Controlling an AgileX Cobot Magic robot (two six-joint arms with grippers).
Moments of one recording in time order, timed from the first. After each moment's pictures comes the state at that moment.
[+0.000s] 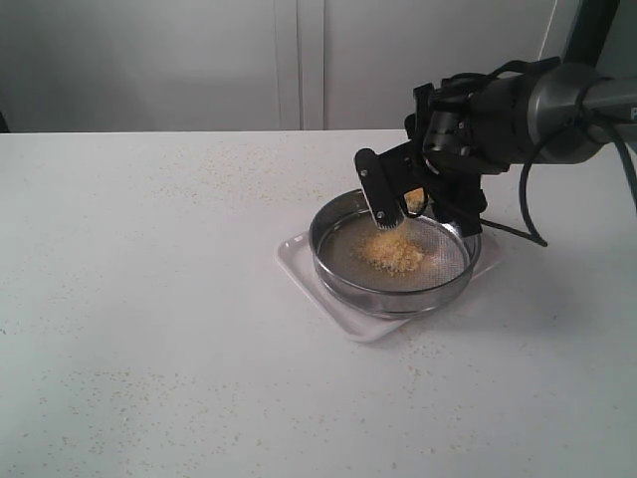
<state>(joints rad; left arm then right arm) 0.05 0.00 0.02 -0.10 0.52 0.20 0.46 1.92 -1.32 -1.00 0.53 -0.59</state>
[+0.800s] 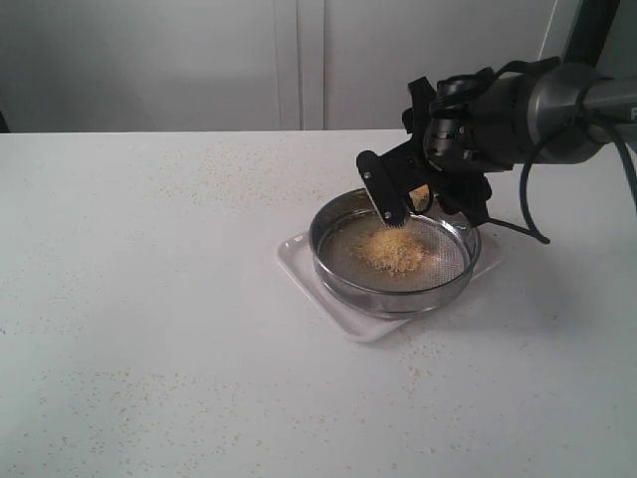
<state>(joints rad) 0.05 0.00 0.02 -0.10 0.52 0.20 0.46 1.92 -1.32 -1.11 0.53 -0.59</state>
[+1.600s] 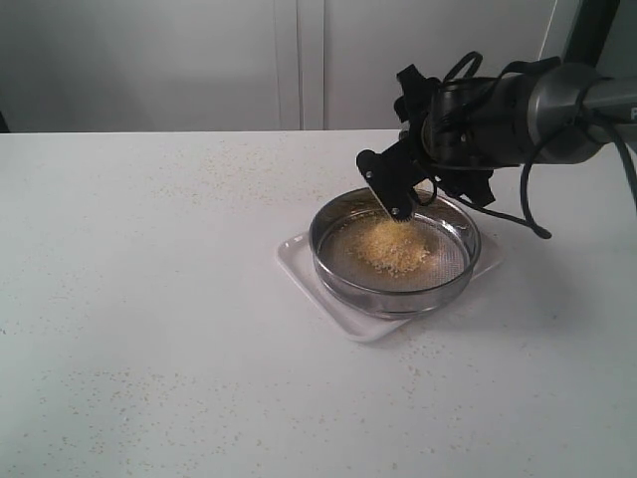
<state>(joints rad) 0.05 0.00 0.02 -0.10 0.52 0.20 0.46 1.92 -1.32 -1.32 0.50 -0.55</state>
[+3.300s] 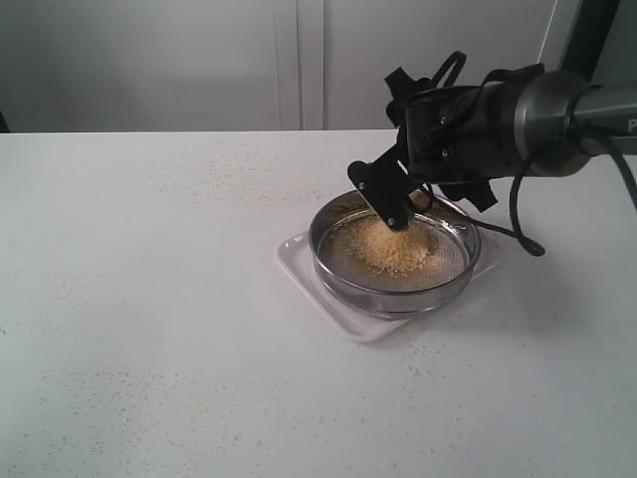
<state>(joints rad) 0.05 0.00 0.02 -0.10 0.52 0.20 0.54 1.89 -1.28 -1.36 0.65 -0.54</state>
